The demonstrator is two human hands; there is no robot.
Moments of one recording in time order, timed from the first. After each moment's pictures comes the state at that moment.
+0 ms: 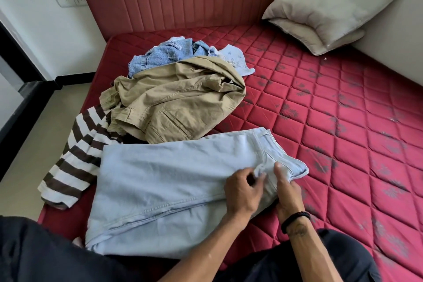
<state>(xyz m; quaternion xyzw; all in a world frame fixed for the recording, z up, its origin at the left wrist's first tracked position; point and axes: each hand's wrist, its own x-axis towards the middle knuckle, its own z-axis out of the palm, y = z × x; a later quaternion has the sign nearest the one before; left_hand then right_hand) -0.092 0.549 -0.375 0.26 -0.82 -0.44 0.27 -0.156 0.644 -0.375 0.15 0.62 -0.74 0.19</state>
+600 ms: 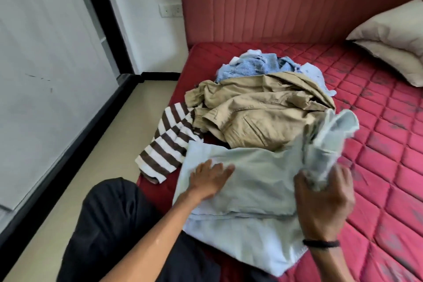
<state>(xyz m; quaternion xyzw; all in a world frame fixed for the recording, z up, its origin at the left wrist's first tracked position) 0.073 0.312 -0.335 0.40 -0.84 -0.36 -0.07 -0.040 0.530 -0.275 -0.23 0.79 -0.50 -0.27</state>
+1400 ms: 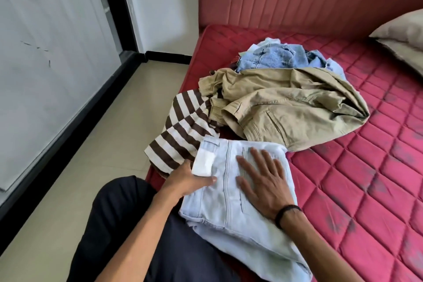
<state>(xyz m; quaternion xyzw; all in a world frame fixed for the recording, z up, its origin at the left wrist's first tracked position) 0.155 0.247 -0.338 0.51 -0.72 -0.46 -0.04 -0.043 0.419 -0.375 -0.55 0.83 -0.08 0.03</state>
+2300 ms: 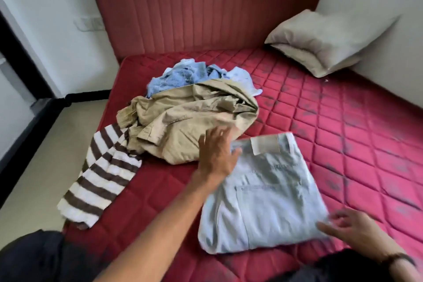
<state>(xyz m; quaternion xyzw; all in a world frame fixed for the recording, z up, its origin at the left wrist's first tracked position) -0.084 0.399 -0.268 0.15 -0.94 -0.19 0.24 -0.130 0.745 -0.271 -0.07 0.92 -0.30 0.24</state>
